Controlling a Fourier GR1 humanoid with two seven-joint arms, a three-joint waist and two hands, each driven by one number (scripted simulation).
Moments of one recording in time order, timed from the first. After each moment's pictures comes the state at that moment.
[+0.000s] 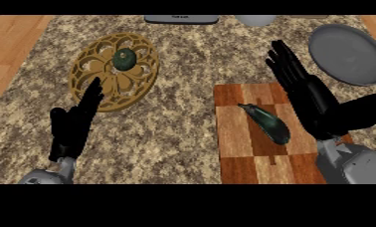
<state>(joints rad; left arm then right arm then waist) -0.07 0.40 -0.30 -1.53 0.22 0.34 0.18 -0.27 -0.44 0.33 -1.72 -0.43 -0.22 0.15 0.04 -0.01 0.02</state>
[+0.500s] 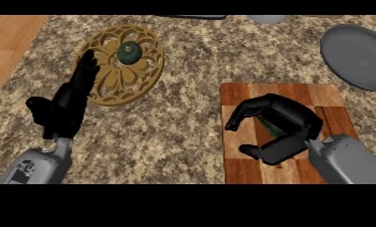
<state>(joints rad) -0.19 0.40 -0.24 -1.57 0.22 0.32 0.10 -0.36 -0.53 0.50 -1.55 -0.56 0.41 0.06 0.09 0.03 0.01</state>
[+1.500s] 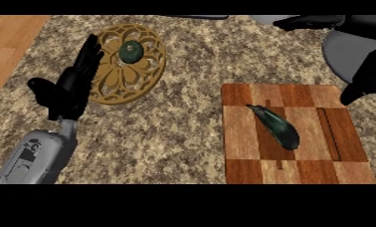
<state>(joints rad) -0.31 0.37 -0.20 -1.46 0.24 0.27 0.05 -0.88 -0.84 0.40 -1.12 -0.16 0.85 -0.32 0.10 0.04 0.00</state>
